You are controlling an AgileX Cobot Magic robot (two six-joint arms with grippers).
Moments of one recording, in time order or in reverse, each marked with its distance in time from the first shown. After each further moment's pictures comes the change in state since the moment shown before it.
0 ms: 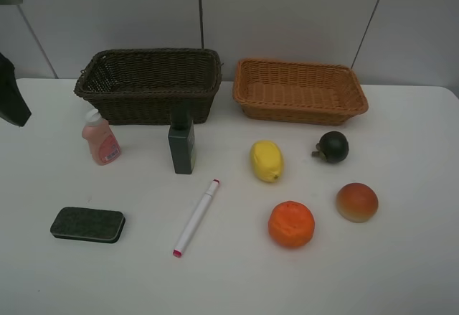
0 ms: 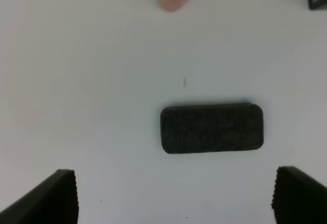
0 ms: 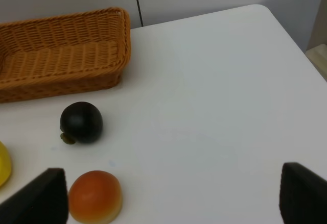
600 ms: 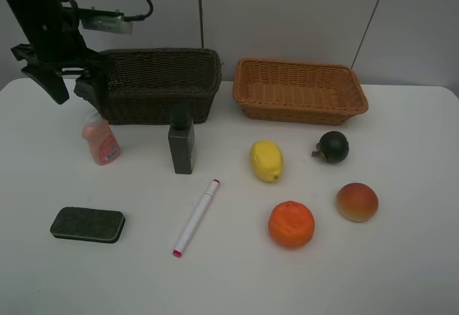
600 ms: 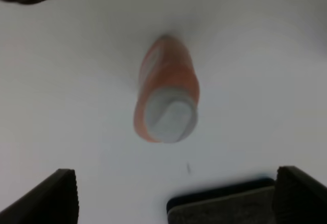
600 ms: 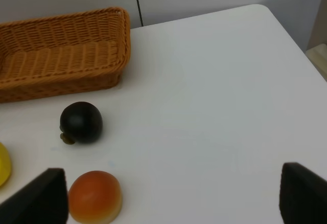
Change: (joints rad) left arm -0.094 0.697 -0.524 0.018 0.106 0.104; right arm 0.000 0.000 0.000 0.000 0.000 0.000
